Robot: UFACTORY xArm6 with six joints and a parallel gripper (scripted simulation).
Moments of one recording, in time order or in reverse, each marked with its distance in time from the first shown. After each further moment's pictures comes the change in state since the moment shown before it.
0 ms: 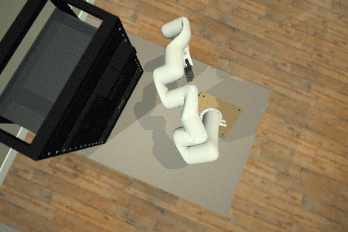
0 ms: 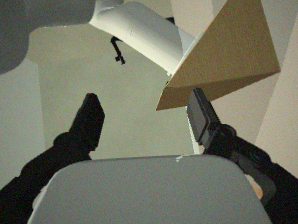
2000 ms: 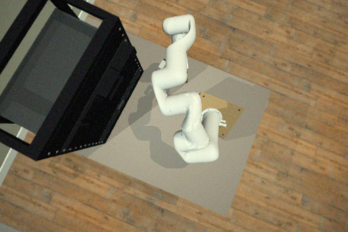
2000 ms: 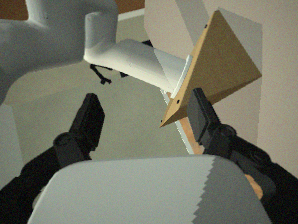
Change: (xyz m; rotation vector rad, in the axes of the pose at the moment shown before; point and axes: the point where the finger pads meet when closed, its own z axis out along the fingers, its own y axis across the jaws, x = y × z) arm 0.036 -0.044 0.005 -0.231 0.125 0.055
